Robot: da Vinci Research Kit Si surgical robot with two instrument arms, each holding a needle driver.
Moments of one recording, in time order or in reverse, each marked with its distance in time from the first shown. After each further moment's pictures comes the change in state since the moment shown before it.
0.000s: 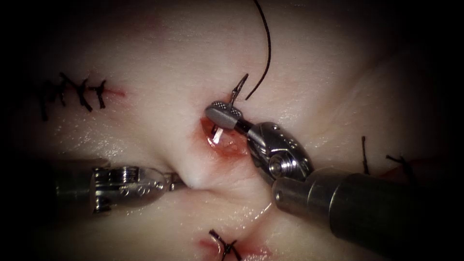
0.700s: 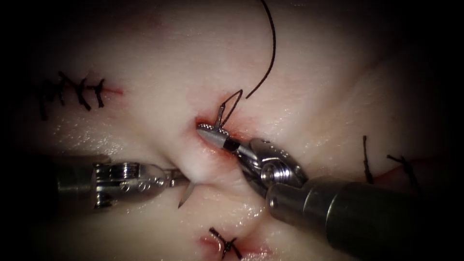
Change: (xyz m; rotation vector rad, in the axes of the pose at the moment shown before) right arm 0.000 -0.001 0.000 0.013 -0.071 0.159; left arm 0.000 0.000 0.000 0.001 -0.002 -0.001
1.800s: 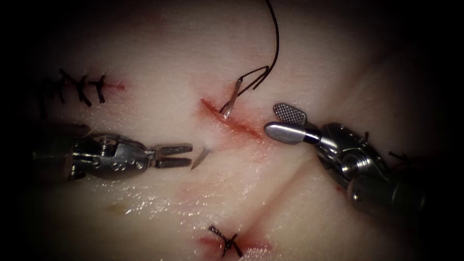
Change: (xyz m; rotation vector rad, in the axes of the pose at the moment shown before) right arm 0.009 0.002 -0.010 -0.030 0.131 -0.279; left arm 0.000 -0.002 -0.002 0.015 0.348 0.350
